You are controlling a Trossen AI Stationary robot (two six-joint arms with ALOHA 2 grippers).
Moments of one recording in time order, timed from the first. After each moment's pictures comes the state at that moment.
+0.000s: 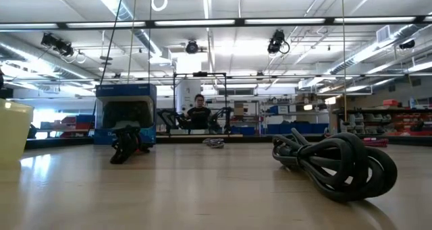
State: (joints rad) left arm 0.11 1.25 1.72 -0.45 -0.10 -0.23; right arm -0.06 1.42 1.84 0.01 0.21 0.39
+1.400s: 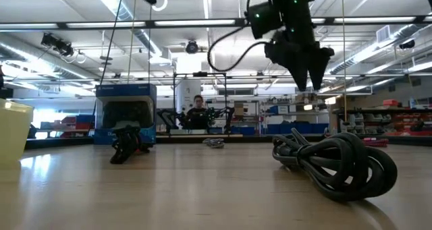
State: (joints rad) left arm 0.11 1.33 1.61 -1.19 -0.38 -0.36; right arm -0.33 1.70 1.43 -1.38 0.11 0.64
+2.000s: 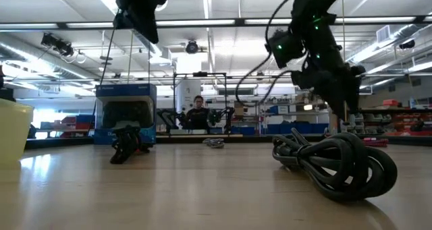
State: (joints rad) left arm 0.11 1.36 1.35 -1.04 -0.21 -0.52; right arm -0.41 1.63 1.10 -1.29 0.08 0.68
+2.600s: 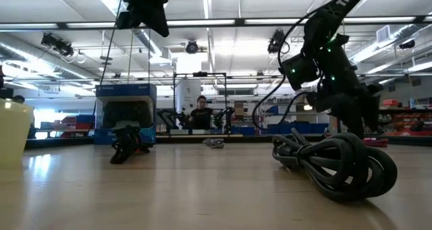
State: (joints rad) left arm 0.11 1.36 1.35 -0.94 -0.13 -0.69; right arm -0.49 1.63 0.90 -1.13 0.07 0.65
